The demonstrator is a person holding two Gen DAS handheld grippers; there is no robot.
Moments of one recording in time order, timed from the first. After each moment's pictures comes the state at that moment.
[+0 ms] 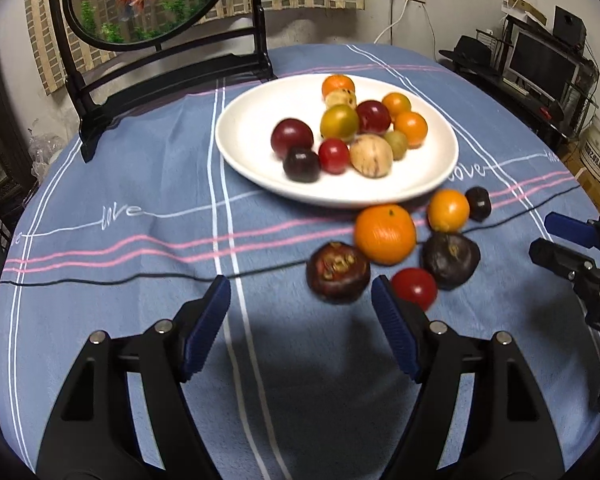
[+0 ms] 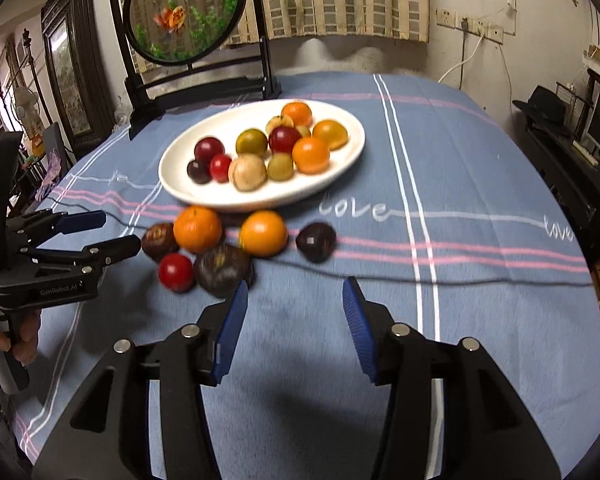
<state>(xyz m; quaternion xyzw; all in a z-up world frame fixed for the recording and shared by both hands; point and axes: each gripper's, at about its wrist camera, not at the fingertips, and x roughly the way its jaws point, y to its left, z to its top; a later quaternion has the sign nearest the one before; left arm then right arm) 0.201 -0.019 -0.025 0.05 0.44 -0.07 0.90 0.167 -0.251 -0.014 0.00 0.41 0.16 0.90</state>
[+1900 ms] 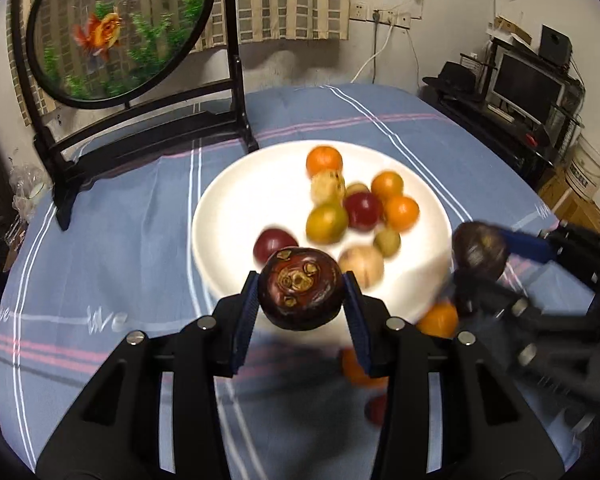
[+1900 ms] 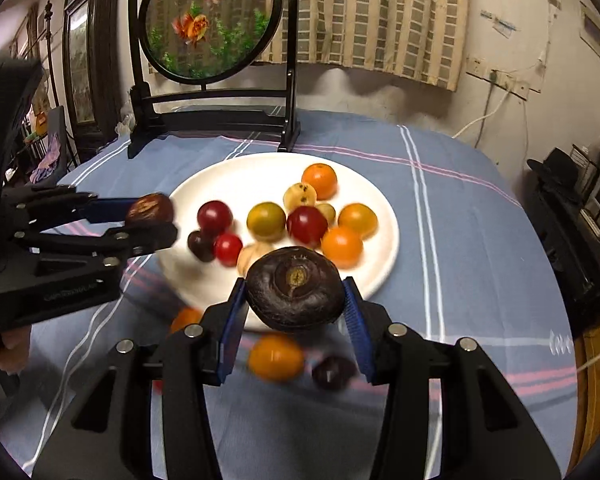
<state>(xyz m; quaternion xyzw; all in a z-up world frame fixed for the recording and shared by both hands) 0.286 -0.029 0.020 0.04 0.40 -0.10 0.91 0.249 -0.196 0.019 -0.07 0.36 0.17 0.91</state>
